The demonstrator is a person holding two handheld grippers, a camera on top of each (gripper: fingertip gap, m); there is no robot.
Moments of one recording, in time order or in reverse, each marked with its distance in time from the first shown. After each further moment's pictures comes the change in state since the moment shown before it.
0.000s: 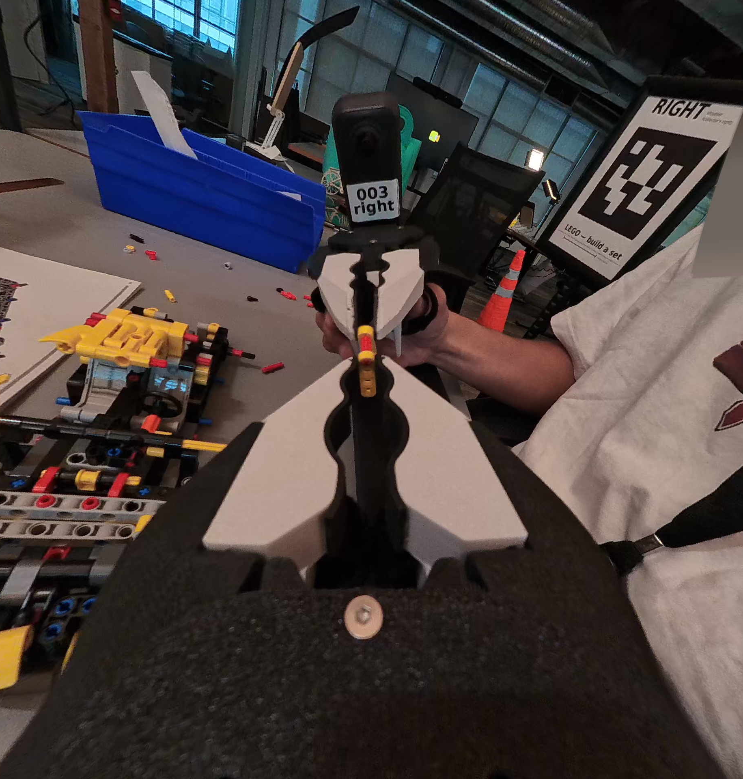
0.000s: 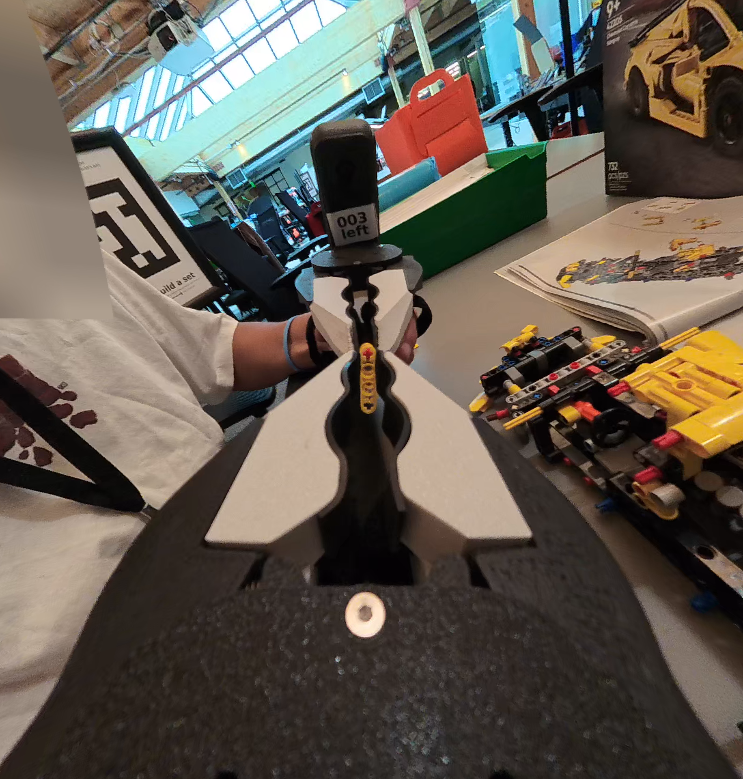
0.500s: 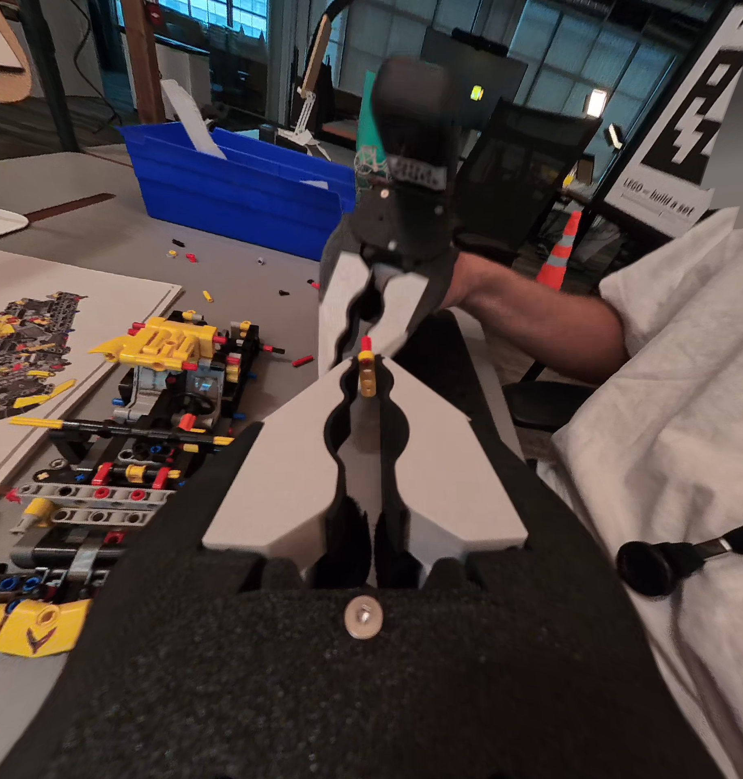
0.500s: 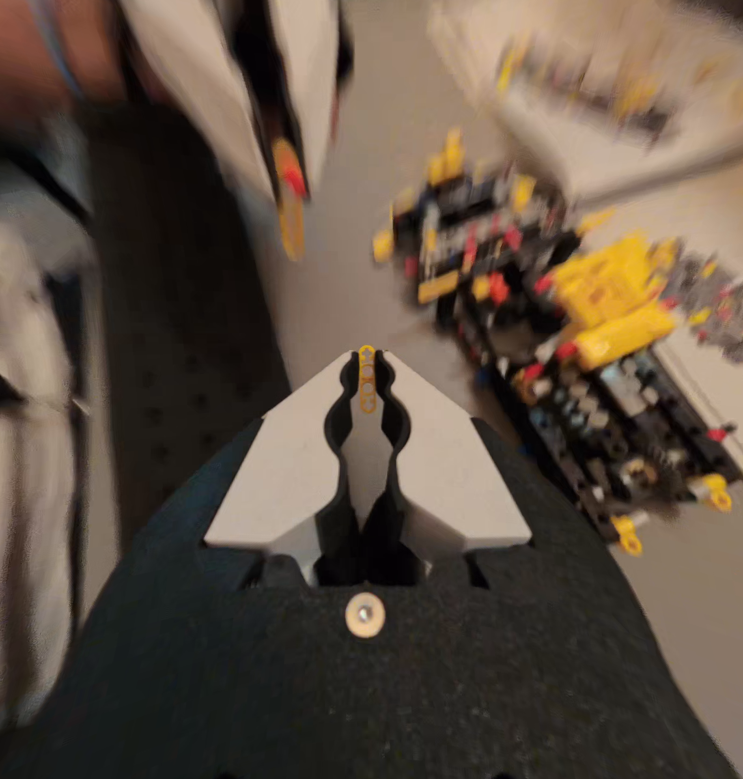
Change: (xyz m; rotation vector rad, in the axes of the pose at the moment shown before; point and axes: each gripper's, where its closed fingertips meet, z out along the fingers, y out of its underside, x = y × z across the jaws) left arm -0.004 0.001 -0.001 -0.051 -0.091 0.092; right arm 0.044 0.058 -0.022 -0.567 0.313 -0.305
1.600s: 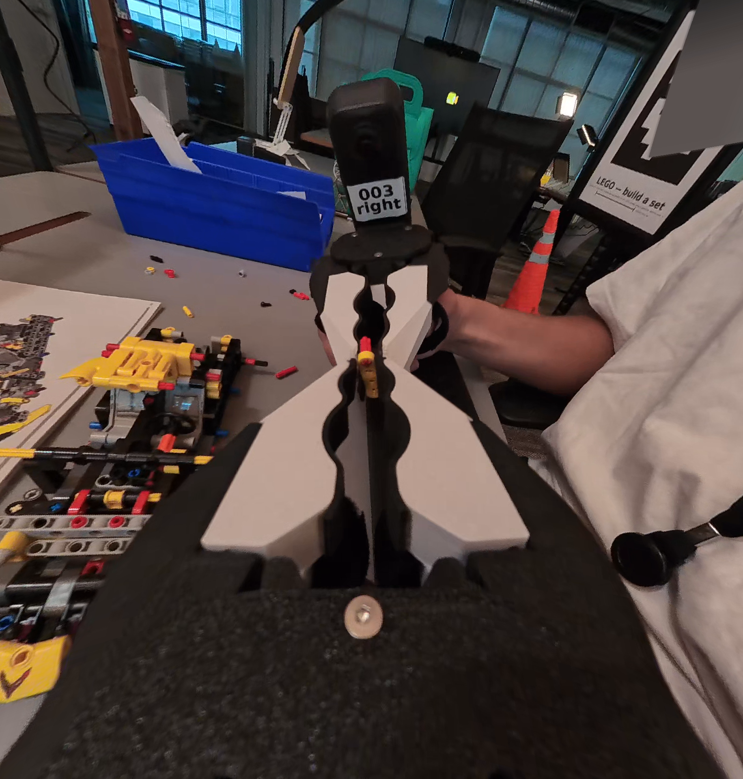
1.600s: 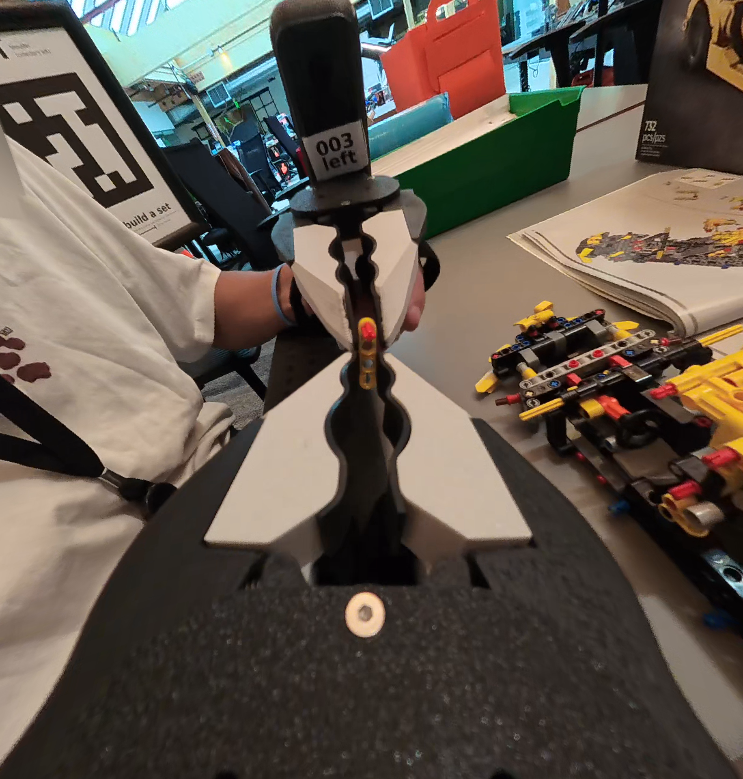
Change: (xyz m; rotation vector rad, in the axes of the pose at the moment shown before) left arm 0.012 -0.003 0.004 0.009 0.042 0.043; right arm -0.041 -0.059 -0.006 0.452 -0.295 0.198
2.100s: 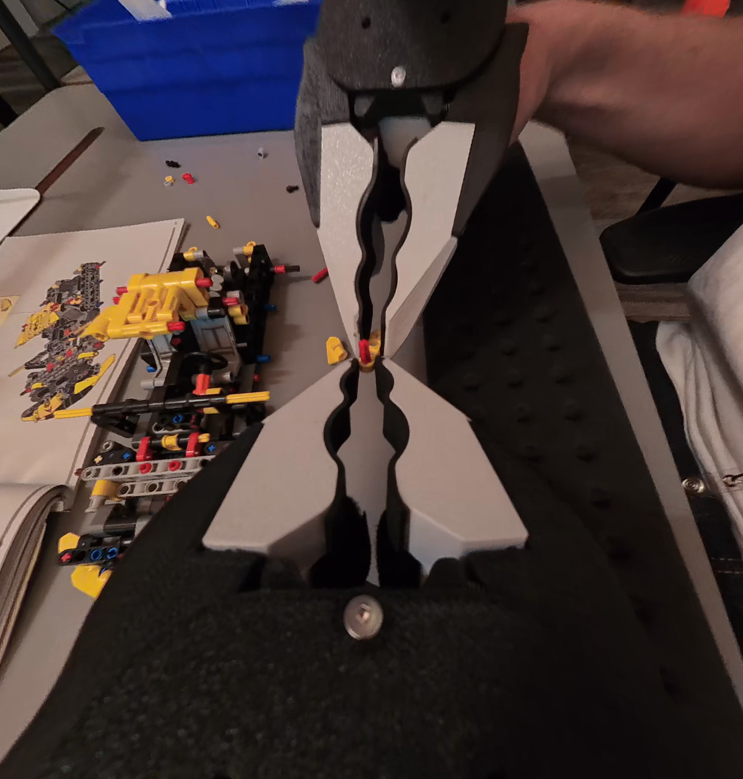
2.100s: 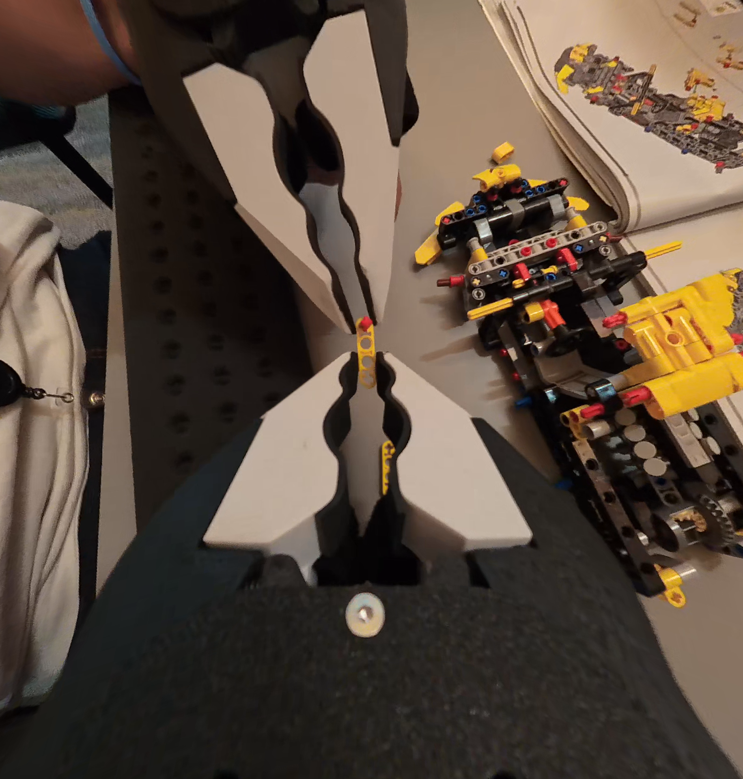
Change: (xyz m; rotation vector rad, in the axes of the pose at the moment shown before) left arm -0.017 0.058 0.008 -0.349 -0.149 0.272; right arm 0.031 0.055 -0.011 -0.527 0.251 -0.243
